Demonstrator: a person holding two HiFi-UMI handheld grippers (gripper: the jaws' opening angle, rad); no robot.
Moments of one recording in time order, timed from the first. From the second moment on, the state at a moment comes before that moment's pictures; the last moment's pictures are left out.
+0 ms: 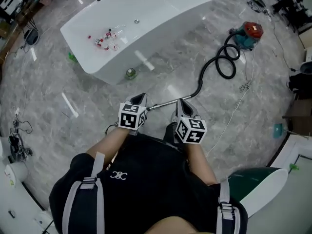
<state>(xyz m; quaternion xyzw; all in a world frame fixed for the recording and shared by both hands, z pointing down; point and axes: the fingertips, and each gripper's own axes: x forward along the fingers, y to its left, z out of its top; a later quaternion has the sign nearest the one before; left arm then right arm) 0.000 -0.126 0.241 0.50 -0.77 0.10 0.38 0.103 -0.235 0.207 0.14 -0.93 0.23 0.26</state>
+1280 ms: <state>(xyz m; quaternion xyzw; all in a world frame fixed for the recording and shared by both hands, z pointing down) 0.069 -0.141 0.800 0.32 -0.74 0.10 0.58 0.097 -0.262 0.870 -0.34 -0.73 -0.20 0.56</state>
